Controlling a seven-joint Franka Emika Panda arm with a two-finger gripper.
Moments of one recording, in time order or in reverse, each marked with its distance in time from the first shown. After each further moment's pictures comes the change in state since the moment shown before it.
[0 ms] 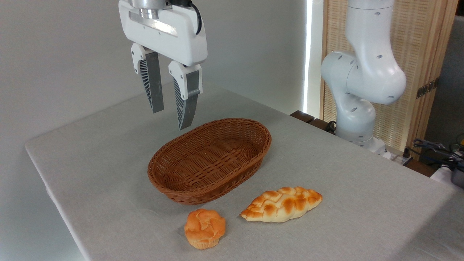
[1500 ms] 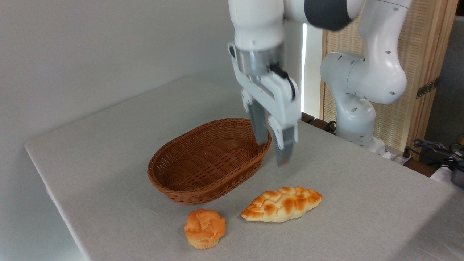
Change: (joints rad) arm 0.042 -0.370 0.137 -0.686 0.134 0.129 0.503
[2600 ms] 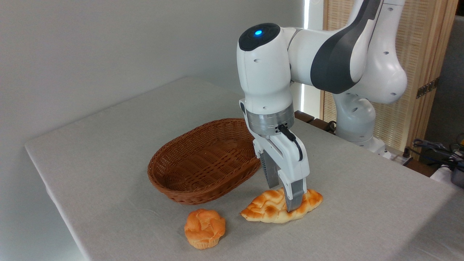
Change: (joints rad) arm 0.020 0.117 0.041 -0.128 0.035 0.245 0.051
